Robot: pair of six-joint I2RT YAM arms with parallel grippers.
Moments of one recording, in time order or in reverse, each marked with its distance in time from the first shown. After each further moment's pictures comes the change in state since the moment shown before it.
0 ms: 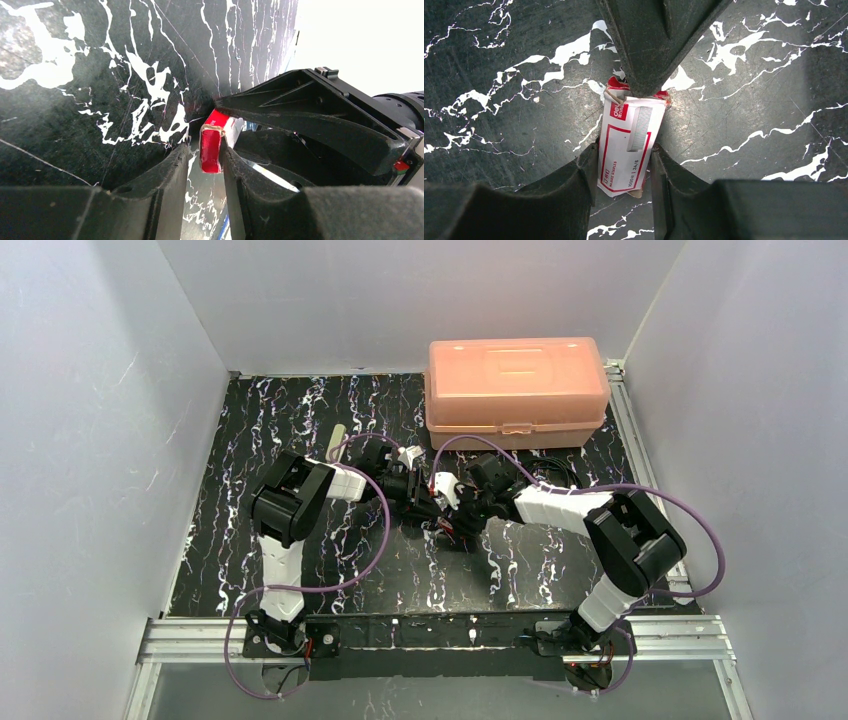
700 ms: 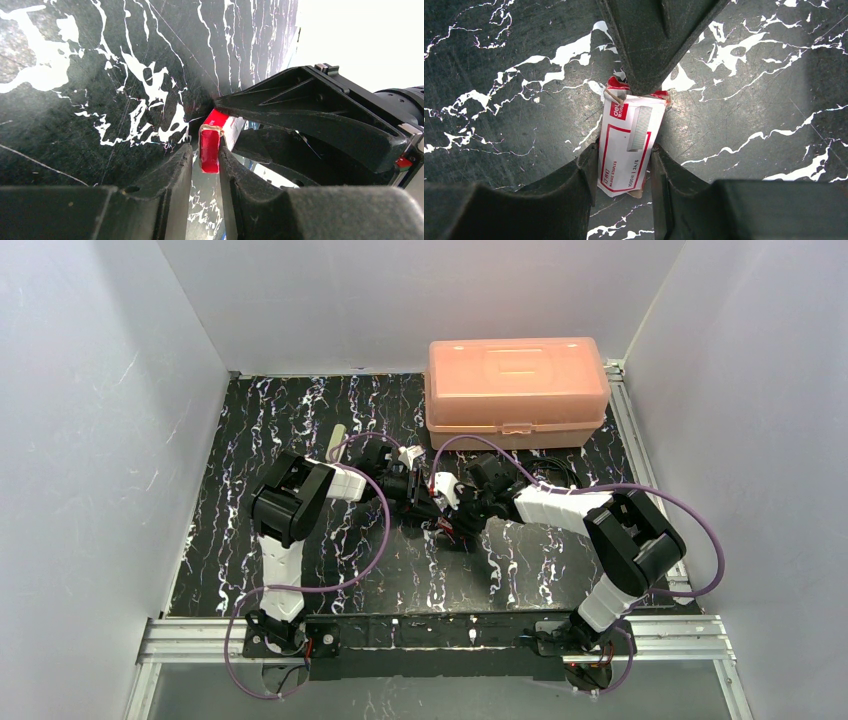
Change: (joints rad) left arm 0.000 0.000 0.000 0.003 0.007 0.024; right arm 0.000 0.003 0.003 -0.001 -0.004 -0.003
